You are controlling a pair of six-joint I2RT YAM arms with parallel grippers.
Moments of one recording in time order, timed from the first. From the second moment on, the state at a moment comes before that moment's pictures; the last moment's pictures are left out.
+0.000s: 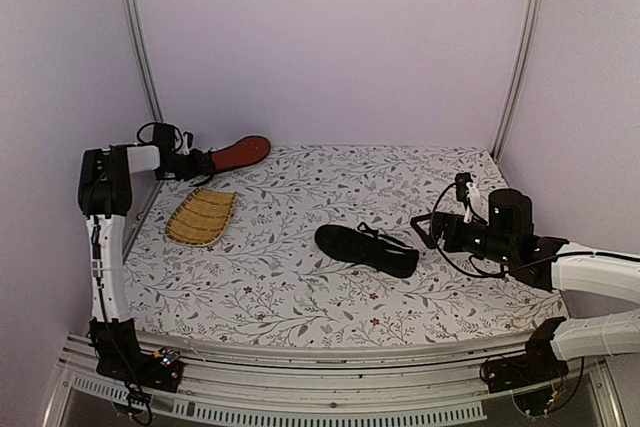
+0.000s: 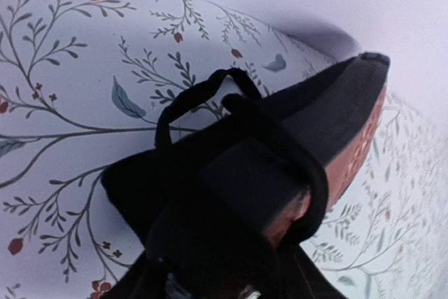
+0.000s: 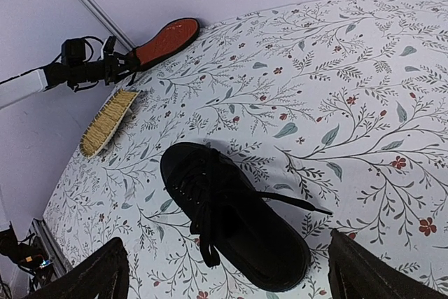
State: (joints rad) left arm 0.09 2.45 1.90 -0.23 0.38 -0.28; right arm 0.60 1.04 0.46 0.20 -0.07 0.52
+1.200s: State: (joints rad) left arm -0.88 1.43 0.83 -0.21 -0.55 -0.07; right arm 0.60 1.11 0.46 0.27 -0.22 0.53
